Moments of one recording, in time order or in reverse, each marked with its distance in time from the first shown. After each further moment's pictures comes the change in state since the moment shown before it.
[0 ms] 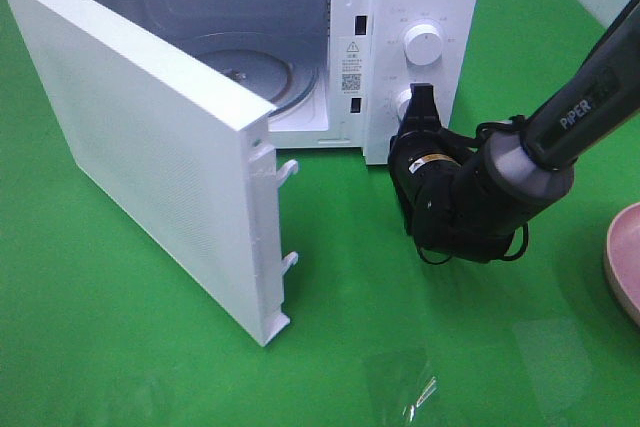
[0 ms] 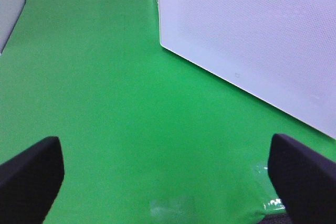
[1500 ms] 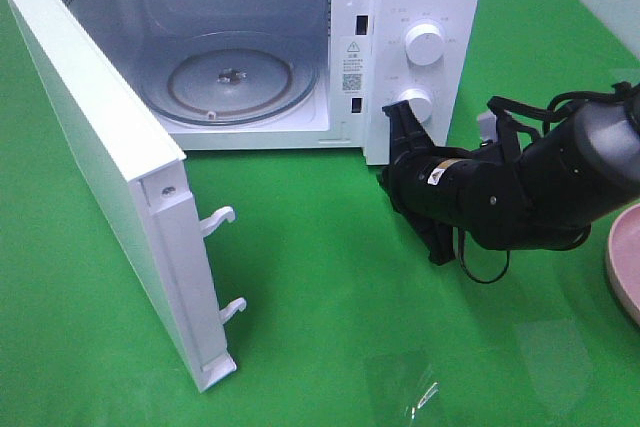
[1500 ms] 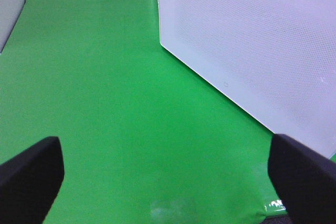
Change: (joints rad) left arm 0.000 0.000 0.000 0.000 0.000 0.000; right arm -0.010 -0.242 0.187 -0.309 0.373 -0.102
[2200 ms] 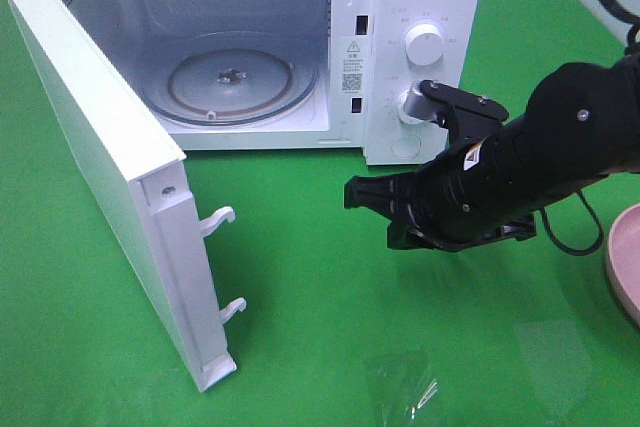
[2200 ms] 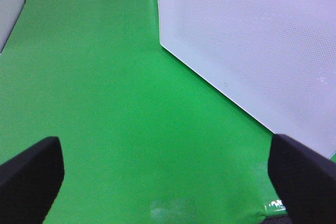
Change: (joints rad) left arm 0.000 0.000 0.000 0.000 0.000 0.000; right arm 0.000 -0.329 0.002 -0.092 0.778 -0.936
